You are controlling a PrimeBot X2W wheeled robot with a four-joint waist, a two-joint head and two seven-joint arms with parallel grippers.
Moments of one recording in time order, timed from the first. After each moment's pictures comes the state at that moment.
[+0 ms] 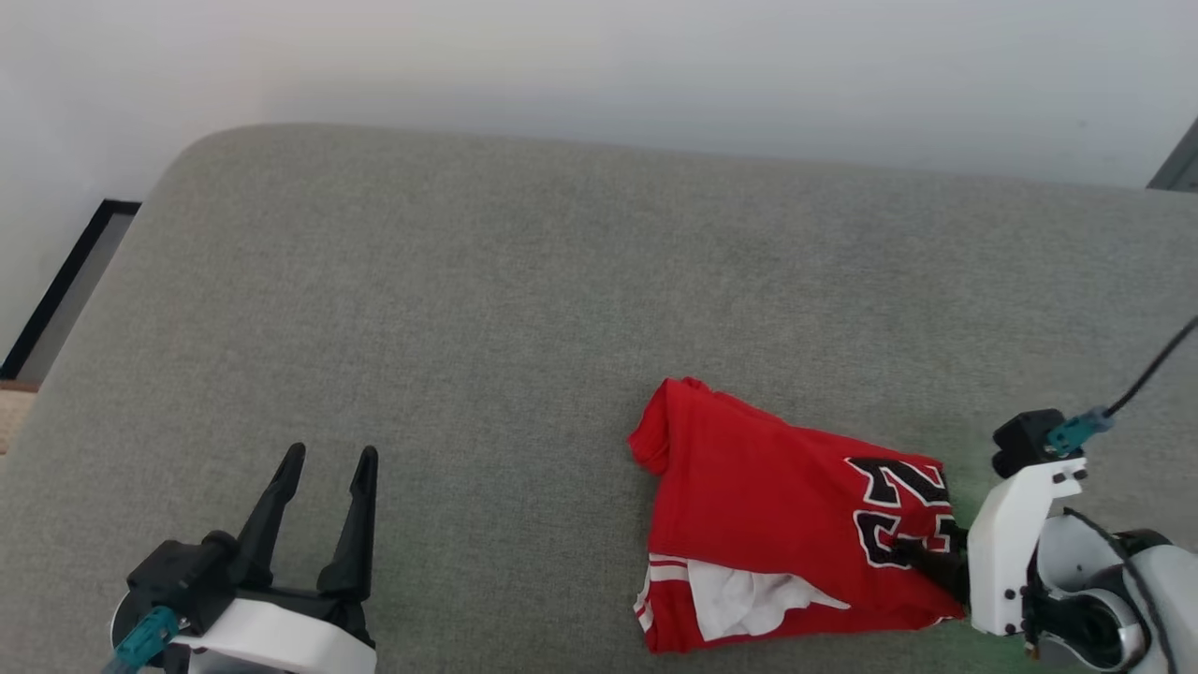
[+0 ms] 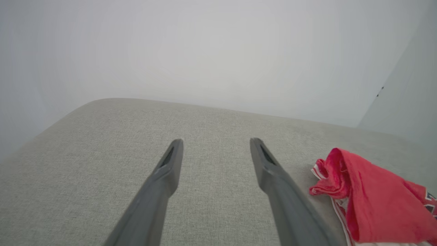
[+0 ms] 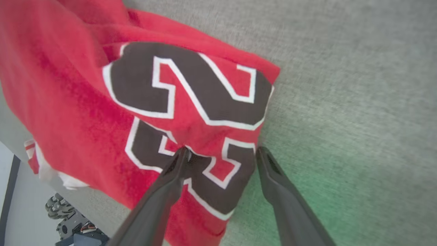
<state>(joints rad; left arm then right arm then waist) 0.01 0.25 -0.14 0.11 -0.42 -0.13 -0.26 -0.25 -0.46 0.32 0.34 0.78 0.13 0.66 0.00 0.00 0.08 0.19</state>
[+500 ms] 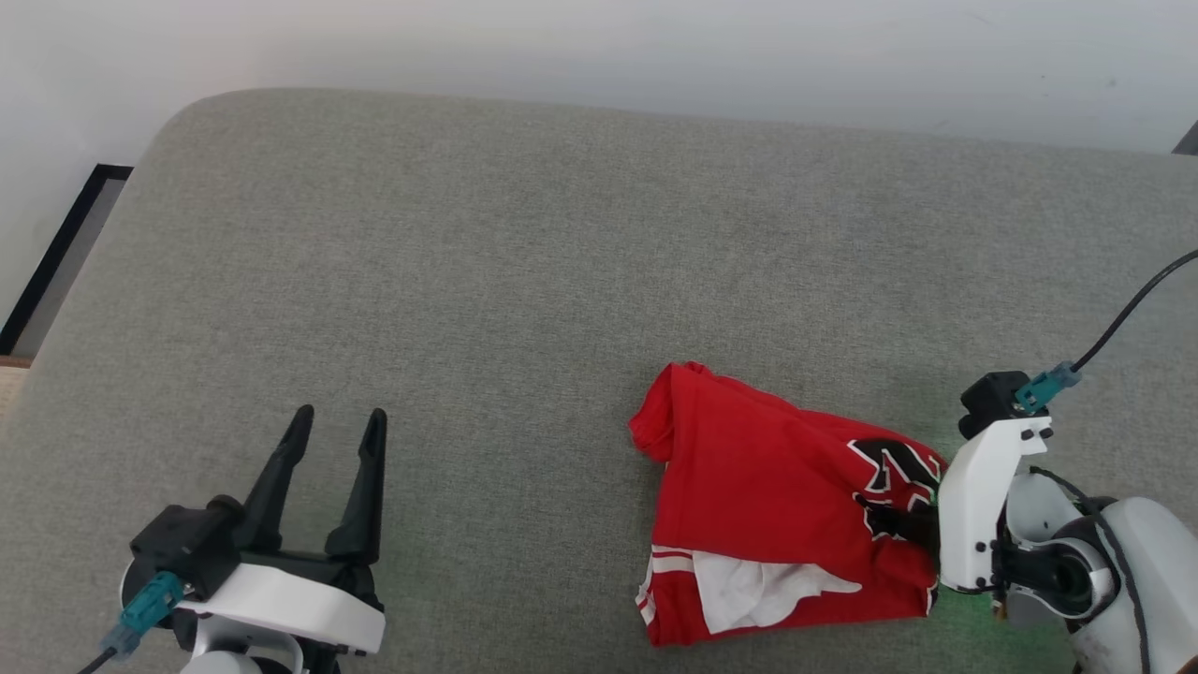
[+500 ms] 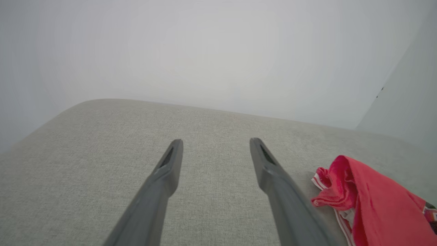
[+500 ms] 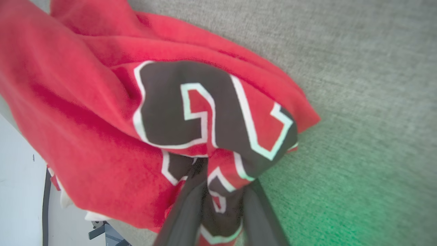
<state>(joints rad) -0.06 0.24 -0.16 0.13 -0.43 -0.13 -0.26 -0.36 -0.37 0.30 0.46 0.80 0.13 0.78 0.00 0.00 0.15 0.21</state>
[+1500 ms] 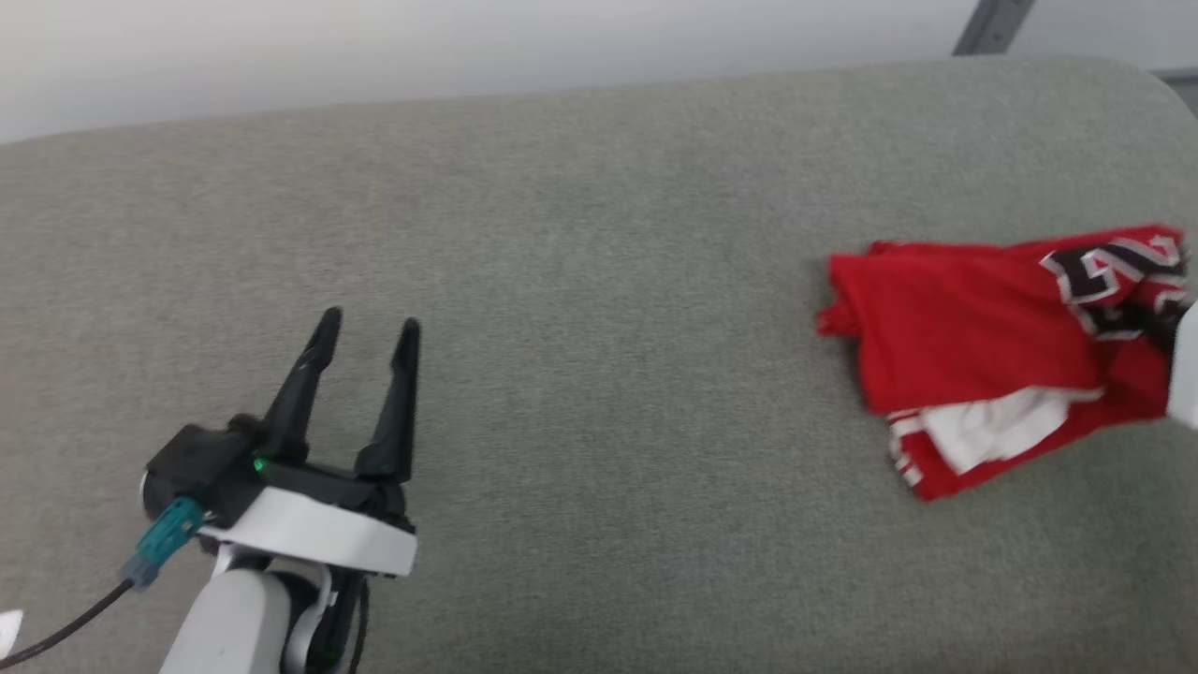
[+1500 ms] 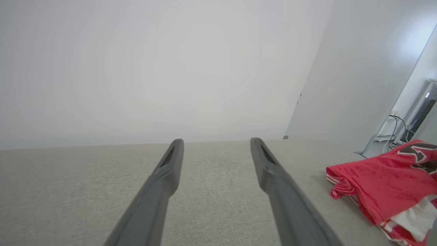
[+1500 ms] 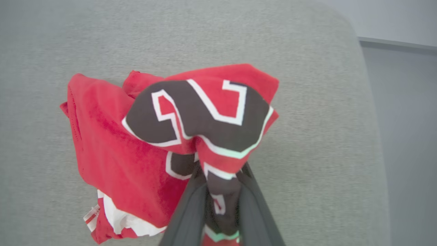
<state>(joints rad) -0.19 0.23 -0.20 0.08 -0.41 -0.13 -0.26 -0.53 -0.65 0.19 0.39 0.70 0.13 0.65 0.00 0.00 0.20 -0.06</state>
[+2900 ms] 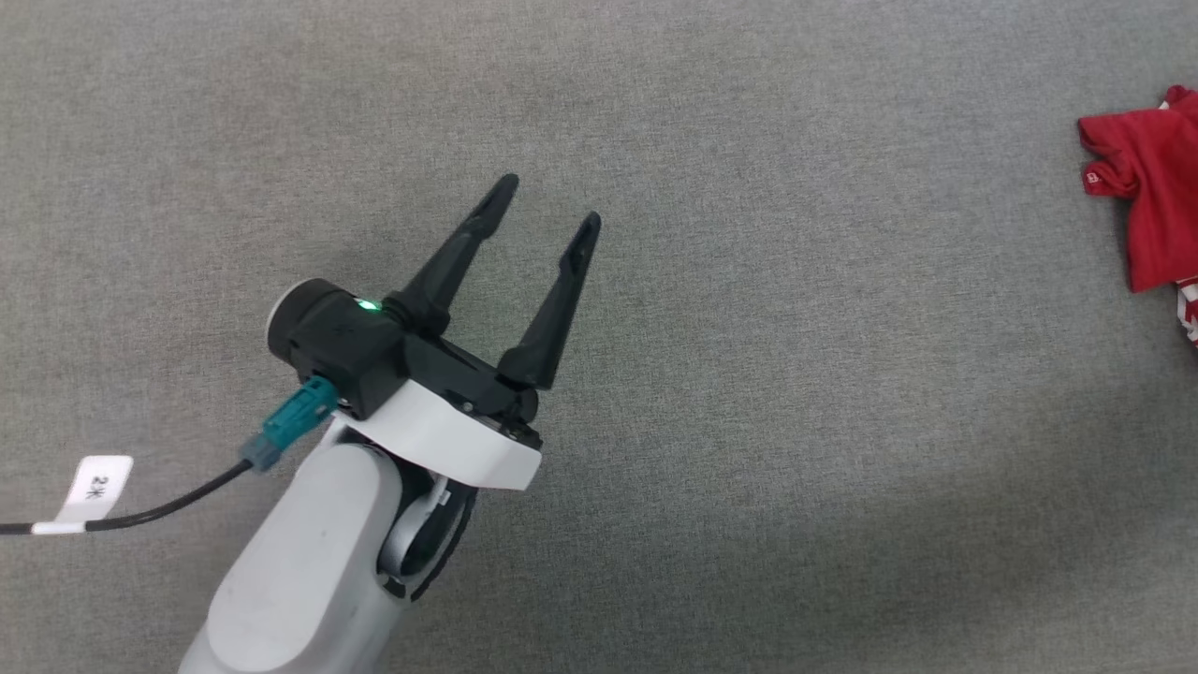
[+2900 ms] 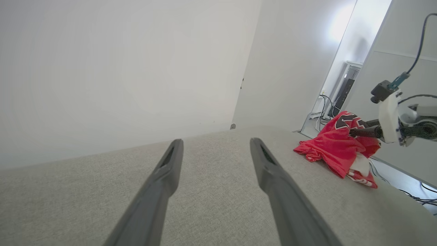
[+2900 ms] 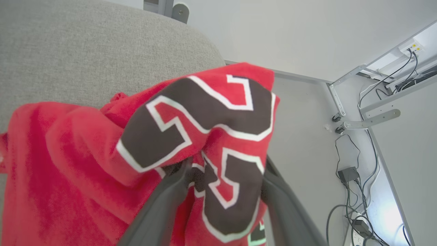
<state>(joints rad) -0.49 0.24 -0.48 0.10 -0.43 -0.13 -0.26 -1.02 -0.68 0.30 1.15 0.35 0.13 0.06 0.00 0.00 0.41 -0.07</state>
